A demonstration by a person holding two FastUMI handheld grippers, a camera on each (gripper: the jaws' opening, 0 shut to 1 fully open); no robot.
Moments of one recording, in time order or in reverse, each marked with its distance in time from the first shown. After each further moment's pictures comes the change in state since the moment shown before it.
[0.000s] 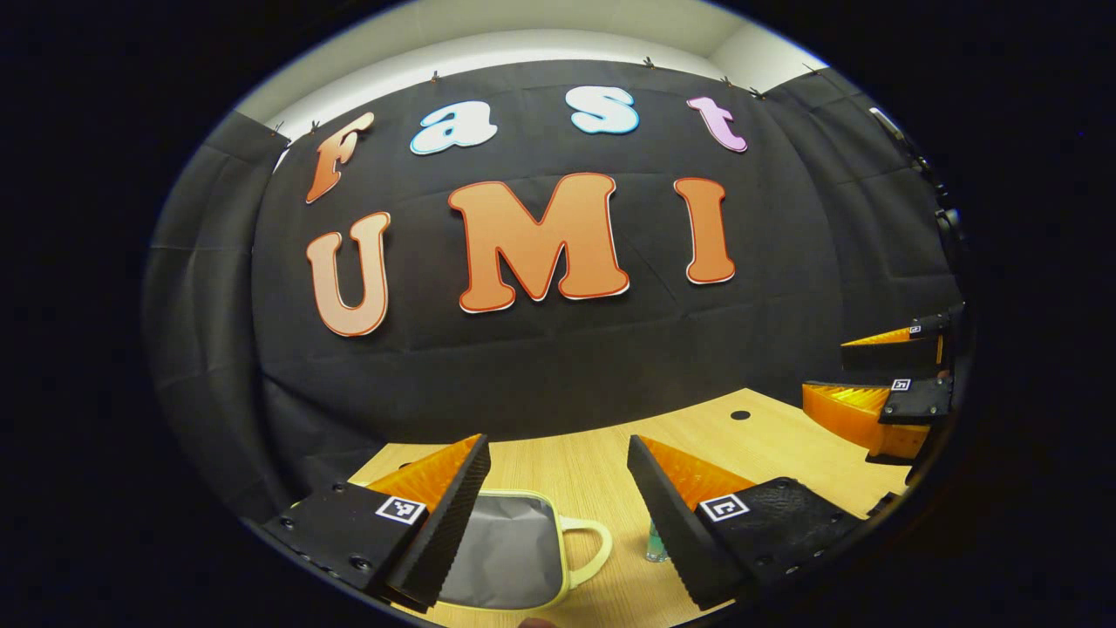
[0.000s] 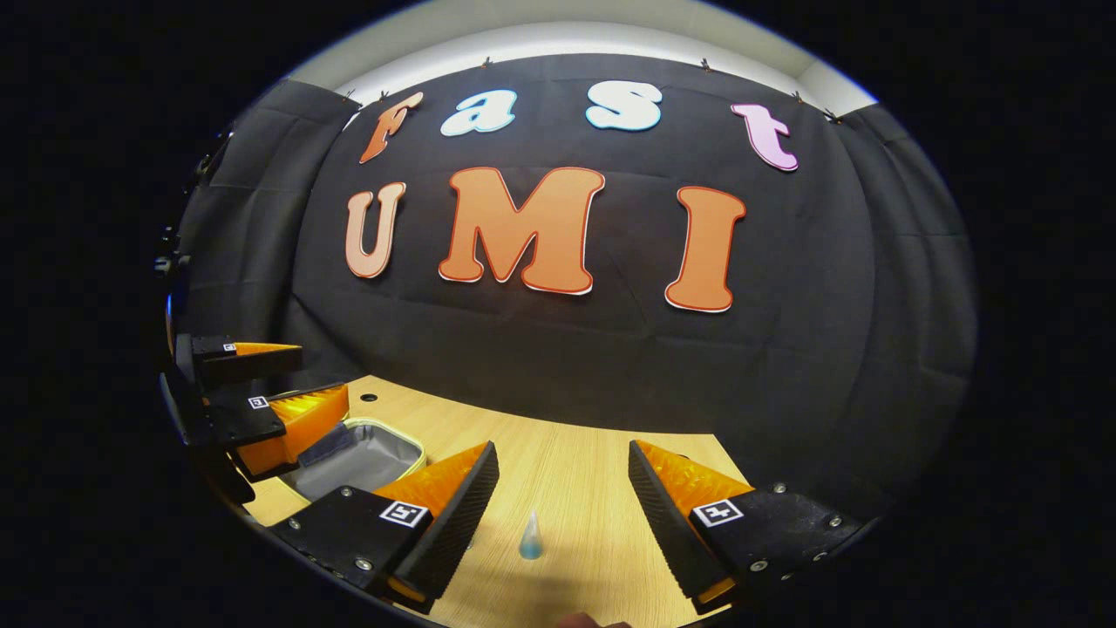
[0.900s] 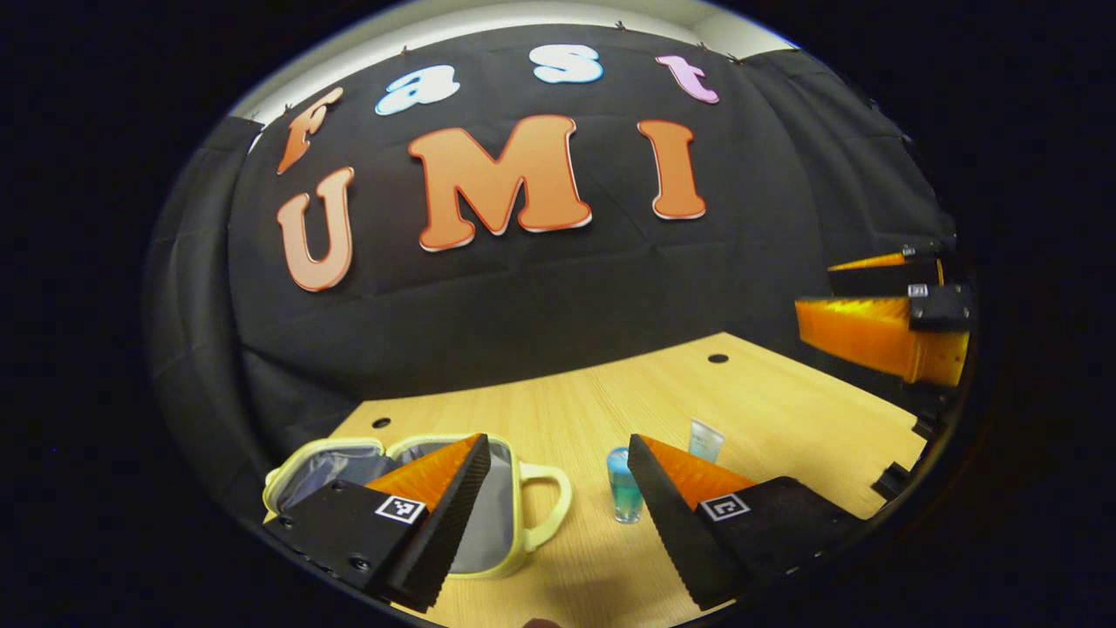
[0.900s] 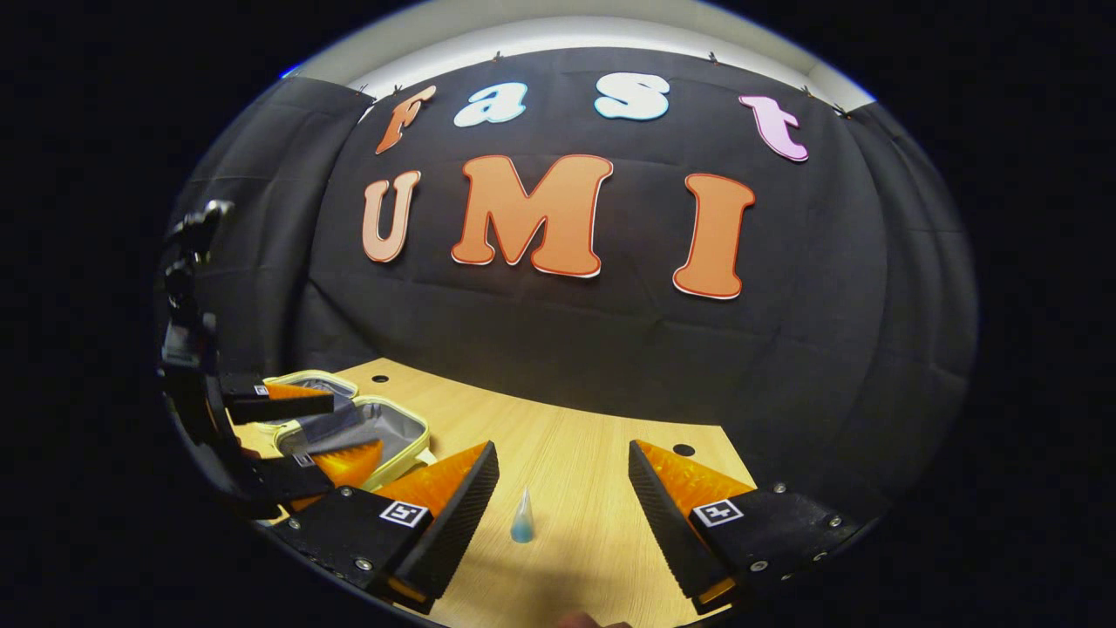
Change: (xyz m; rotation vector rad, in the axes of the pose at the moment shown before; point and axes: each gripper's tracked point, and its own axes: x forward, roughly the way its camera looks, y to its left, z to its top) left arm 0.001 -0.065 -0.102 0.028 0.192 -0.082; right arm -0.010 -0.017 -0.028 -0.031 0.041 0.050
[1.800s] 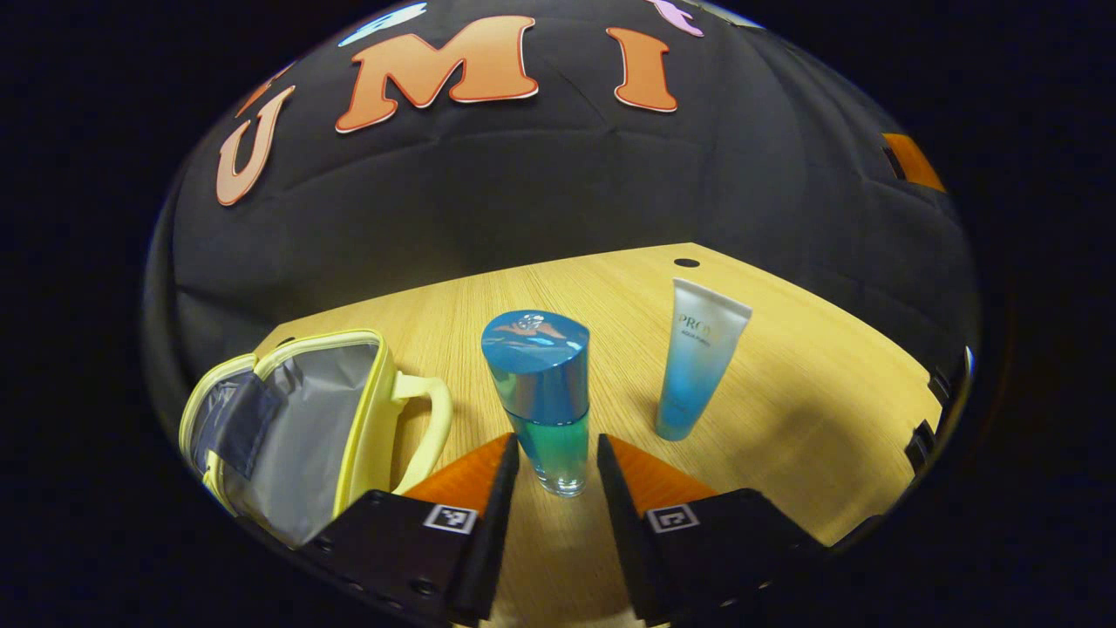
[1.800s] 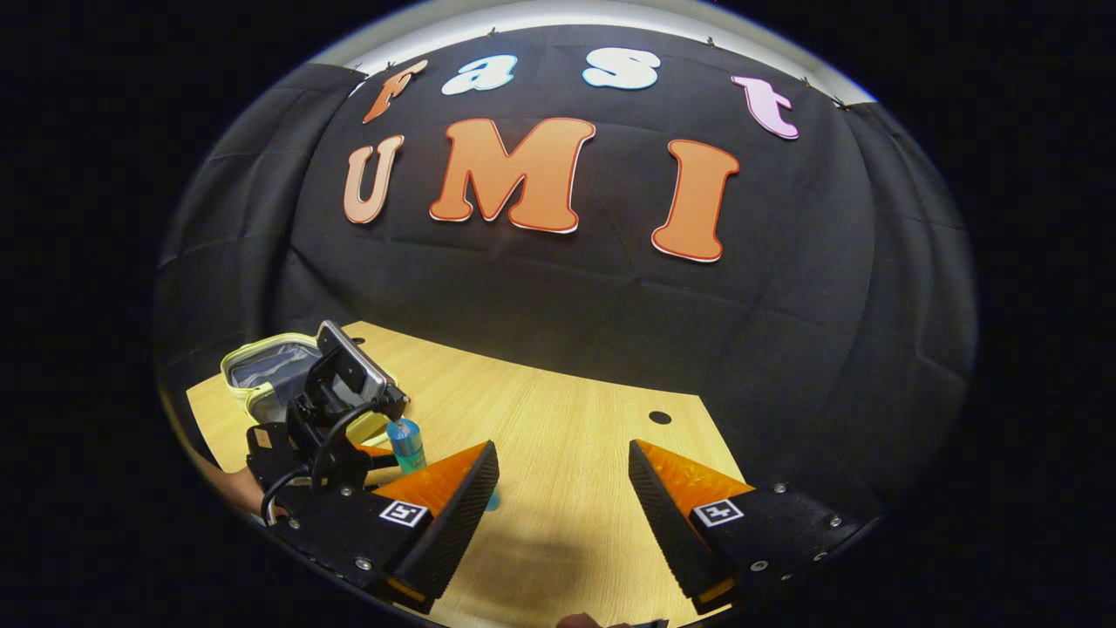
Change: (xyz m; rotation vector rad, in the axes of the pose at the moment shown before) left arm 0.112 -0.075 -0.131 -0.038 0.245 -0.151; right arm 0.003 -0.027 -0.049 -0.026 0.118 -0.054
